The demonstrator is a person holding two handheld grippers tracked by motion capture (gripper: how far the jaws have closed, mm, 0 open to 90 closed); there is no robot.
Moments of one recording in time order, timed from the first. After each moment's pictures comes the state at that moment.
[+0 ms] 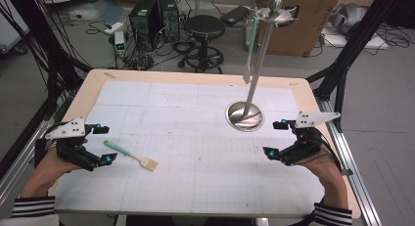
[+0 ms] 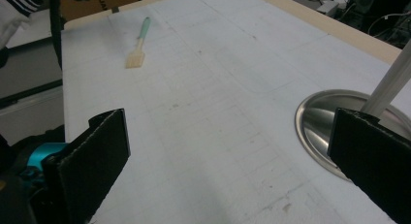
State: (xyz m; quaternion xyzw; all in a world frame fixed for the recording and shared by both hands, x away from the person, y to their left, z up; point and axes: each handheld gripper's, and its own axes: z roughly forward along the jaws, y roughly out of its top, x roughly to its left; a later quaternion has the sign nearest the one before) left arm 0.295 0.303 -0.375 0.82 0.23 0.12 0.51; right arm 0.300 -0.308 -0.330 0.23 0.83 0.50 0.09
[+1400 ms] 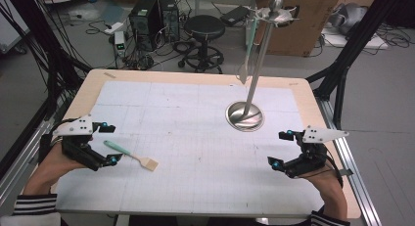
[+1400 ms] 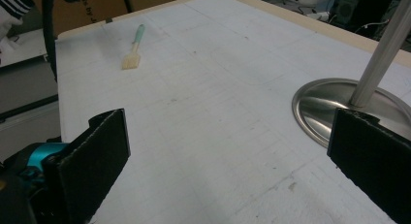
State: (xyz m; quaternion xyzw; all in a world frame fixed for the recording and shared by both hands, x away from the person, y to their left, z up) left arm 0.299 0.283 -0.356 0.85 0.20 0.12 0.48; right arm 0.275 -0.325 -0.354 0.26 0.80 0.53 0.11
